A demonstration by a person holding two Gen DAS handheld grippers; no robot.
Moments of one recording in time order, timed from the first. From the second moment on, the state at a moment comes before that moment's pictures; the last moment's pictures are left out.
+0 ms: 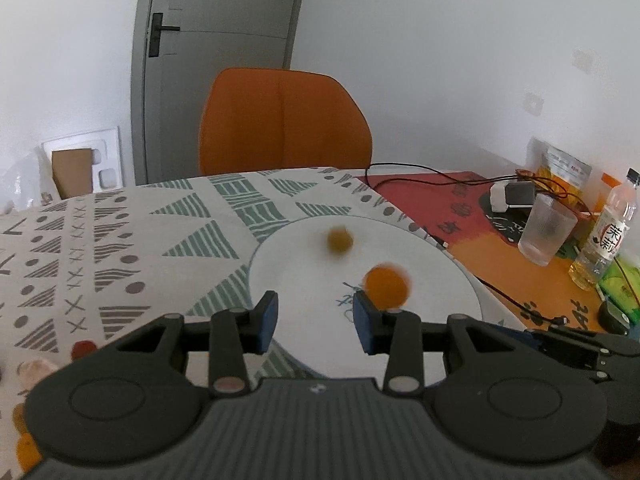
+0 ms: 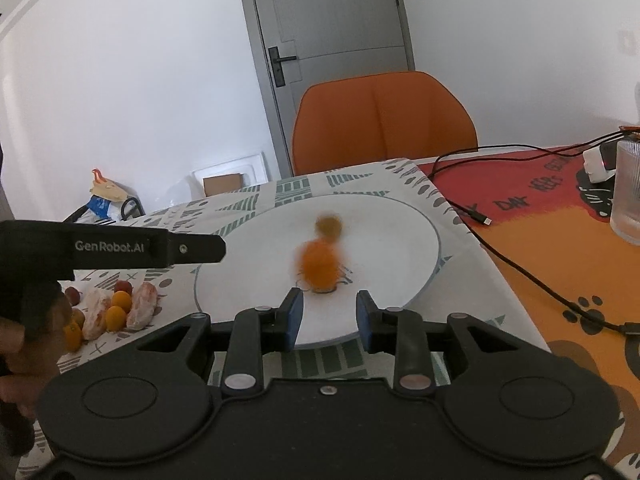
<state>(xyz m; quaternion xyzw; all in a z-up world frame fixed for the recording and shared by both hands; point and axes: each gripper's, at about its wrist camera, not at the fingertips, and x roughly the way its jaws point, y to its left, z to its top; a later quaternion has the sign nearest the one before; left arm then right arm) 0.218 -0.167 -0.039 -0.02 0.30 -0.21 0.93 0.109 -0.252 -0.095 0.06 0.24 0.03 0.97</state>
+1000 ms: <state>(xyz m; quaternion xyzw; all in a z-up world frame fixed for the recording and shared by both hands) 0.149 -0.054 -0.003 -0.08 0.24 -0.08 0.96 0.086 -0.208 -0.072 0.08 0.21 0.05 0.97</state>
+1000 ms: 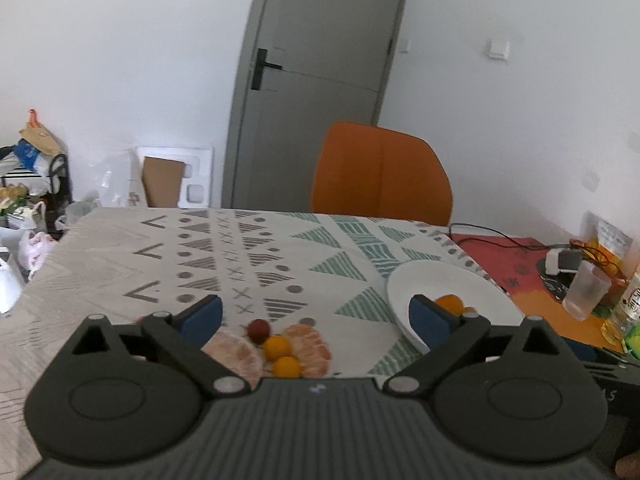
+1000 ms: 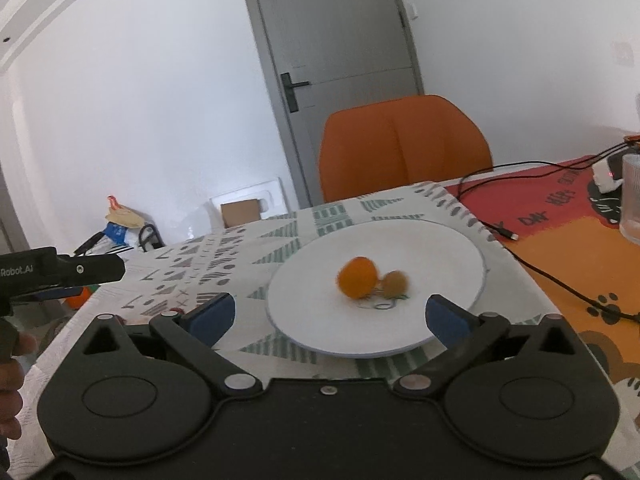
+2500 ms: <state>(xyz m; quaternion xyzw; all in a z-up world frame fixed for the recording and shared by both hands) 0.132 0.062 -0.051 -0.16 0.27 -0.02 0.95 0.120 -0.099 -0.092 0.02 0.28 0.17 0.94</state>
